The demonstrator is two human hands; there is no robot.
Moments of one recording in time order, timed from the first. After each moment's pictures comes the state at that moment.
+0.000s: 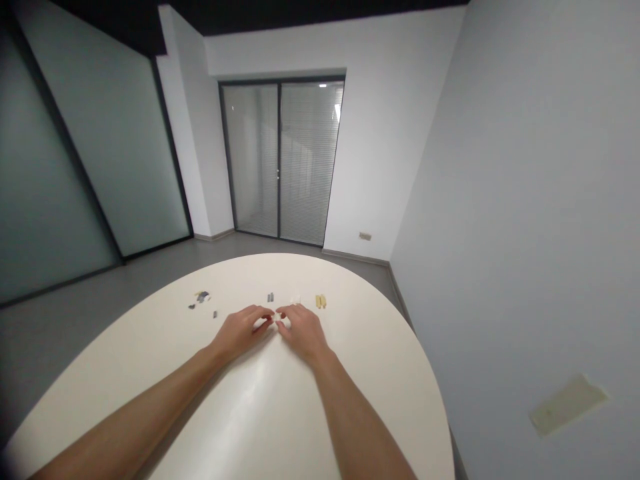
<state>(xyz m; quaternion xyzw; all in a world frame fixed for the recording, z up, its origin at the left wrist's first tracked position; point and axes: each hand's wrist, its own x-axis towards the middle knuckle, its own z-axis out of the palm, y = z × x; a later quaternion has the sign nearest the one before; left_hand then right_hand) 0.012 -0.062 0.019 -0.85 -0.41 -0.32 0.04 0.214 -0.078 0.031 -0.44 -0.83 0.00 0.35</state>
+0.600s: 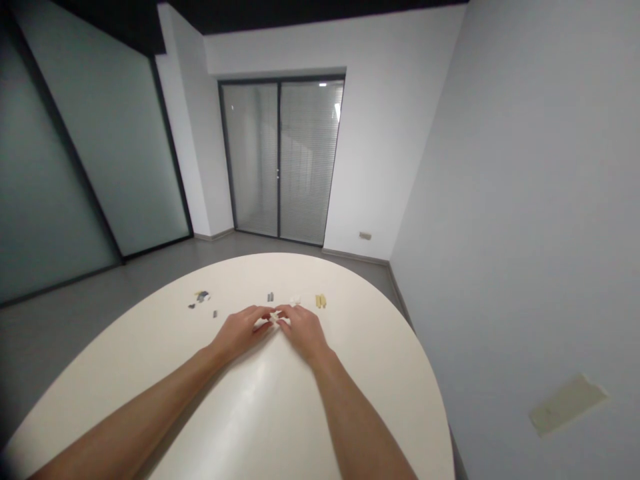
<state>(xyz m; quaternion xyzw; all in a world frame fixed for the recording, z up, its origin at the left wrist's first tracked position) 0.012 -0.064 0.022 -0.86 -0.42 -0.29 0.02 0.213 -0.077 0.032 -0.45 -0.82 0.04 0.34</state>
